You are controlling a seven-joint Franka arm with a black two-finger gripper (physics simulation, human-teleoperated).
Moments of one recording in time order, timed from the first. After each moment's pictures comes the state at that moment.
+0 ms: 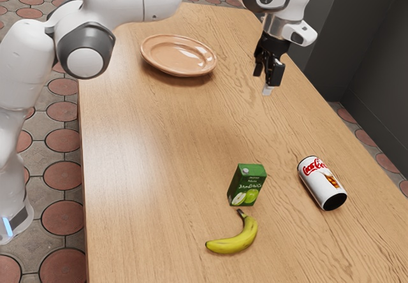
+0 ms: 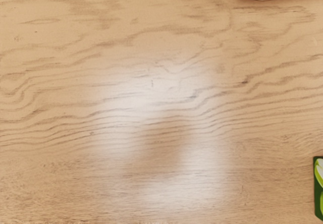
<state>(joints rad) -0.13 0.37 0.16 -1.02 -0.05 1.41 0.10</state>
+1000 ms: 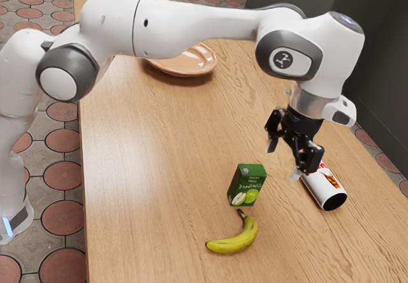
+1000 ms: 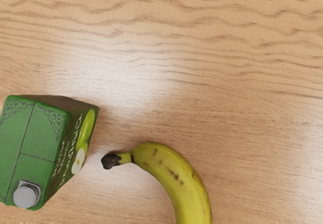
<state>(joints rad) -0.48 0.42 0.05 -1.02 -0.05 1.44 -0.66</state>
